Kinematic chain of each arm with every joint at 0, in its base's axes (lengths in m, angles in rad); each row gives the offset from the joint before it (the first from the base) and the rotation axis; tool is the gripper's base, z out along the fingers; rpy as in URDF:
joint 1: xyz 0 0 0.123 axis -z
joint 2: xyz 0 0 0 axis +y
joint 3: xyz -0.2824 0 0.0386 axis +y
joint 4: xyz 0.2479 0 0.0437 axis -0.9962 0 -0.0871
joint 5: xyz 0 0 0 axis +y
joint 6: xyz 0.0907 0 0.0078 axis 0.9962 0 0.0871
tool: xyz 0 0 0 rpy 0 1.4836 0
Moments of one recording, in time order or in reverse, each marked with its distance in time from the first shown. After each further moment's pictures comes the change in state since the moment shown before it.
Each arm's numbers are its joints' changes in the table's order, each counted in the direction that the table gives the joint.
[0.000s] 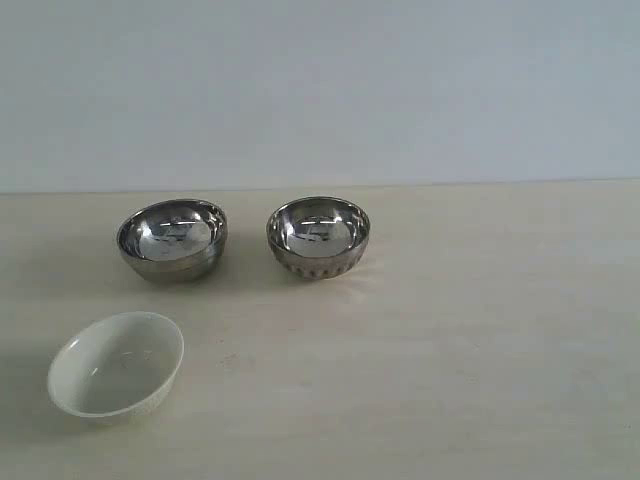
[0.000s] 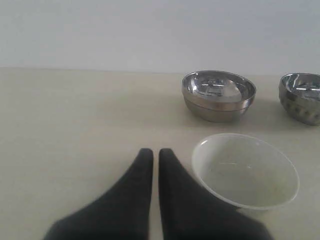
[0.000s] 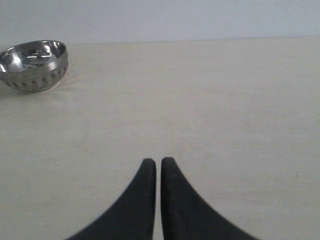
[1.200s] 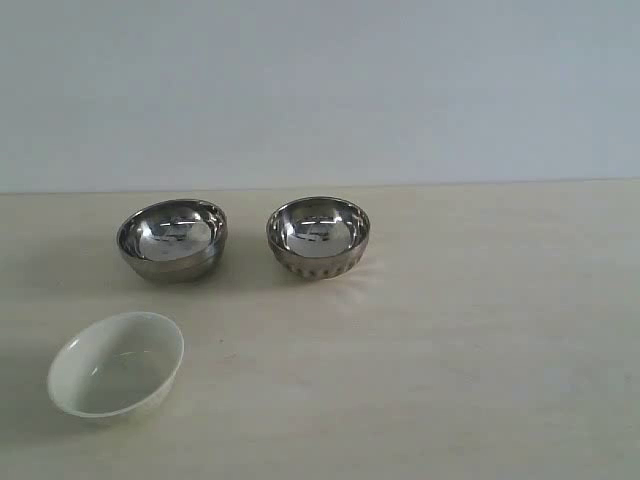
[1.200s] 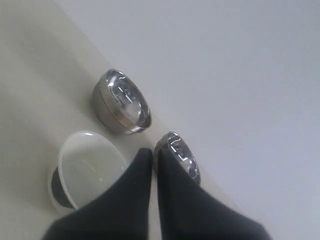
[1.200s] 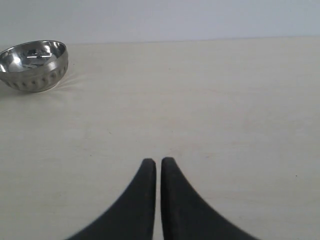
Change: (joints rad) left arm 0.000 0.000 0.000 0.620 -0.005 -0.274; right arm 0.000 0.000 0.000 0.000 0.000 0.000
